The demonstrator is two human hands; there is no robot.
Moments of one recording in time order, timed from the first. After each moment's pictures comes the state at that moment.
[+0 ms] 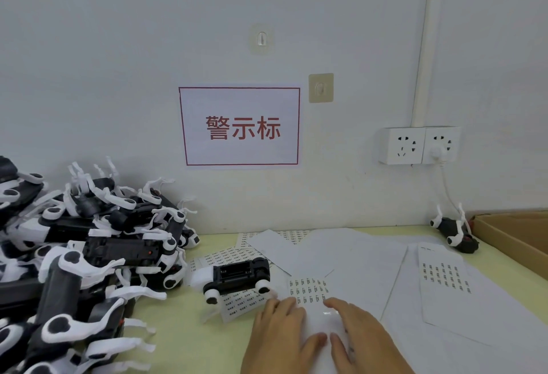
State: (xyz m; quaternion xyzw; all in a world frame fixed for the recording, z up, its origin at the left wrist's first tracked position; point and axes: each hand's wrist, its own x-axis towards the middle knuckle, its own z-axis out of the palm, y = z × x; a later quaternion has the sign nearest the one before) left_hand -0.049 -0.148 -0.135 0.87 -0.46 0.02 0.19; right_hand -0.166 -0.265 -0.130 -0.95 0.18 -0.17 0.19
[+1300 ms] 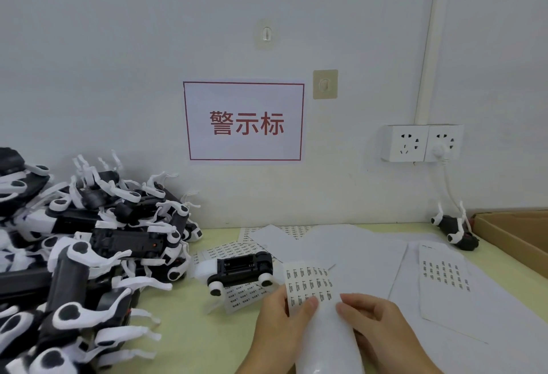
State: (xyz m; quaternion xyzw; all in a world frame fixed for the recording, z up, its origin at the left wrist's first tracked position) left_hand -0.063 -0.146 -0.118 0.67 -0.27 -0.19 0.67; right_hand -0.179 -0.264 -0.104 -0.63 0.26 -0.21 0.69
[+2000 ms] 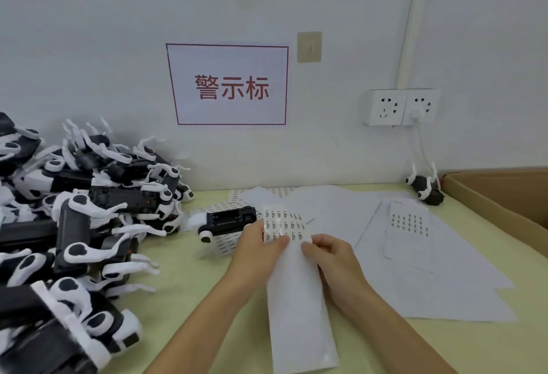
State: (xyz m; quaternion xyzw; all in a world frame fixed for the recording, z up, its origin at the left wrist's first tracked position) left_hand -0.074 -0.130 -0.077 0.69 -0.29 -0.17 0.64; right_hand -0.174 -0.243 -0.098 -0.66 0.23 -0.24 0.68
